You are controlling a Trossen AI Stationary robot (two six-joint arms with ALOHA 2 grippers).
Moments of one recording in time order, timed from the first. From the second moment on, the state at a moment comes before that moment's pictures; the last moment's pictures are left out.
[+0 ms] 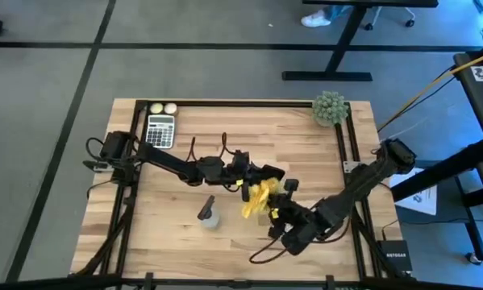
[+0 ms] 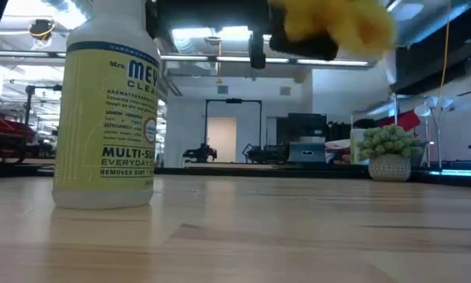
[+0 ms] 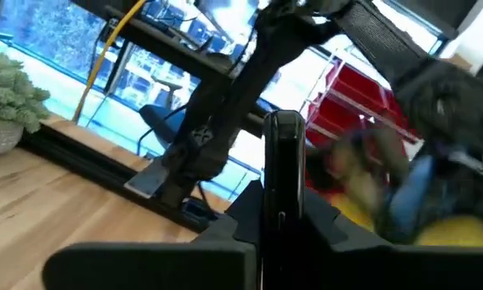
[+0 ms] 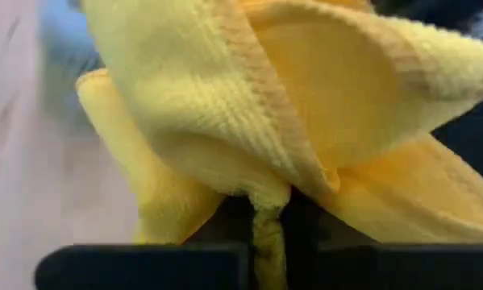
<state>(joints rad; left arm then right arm) -0.14 1.85 1.03 0.97 -0.17 -0.49 0.65 1.67 1.33 -0.69 1.06 0.38</state>
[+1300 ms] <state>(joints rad) -0.14 1.85 1.03 1.02 -0.14 -0.52 0.61 1.71 1.43 -0.83 1.05 0.47</state>
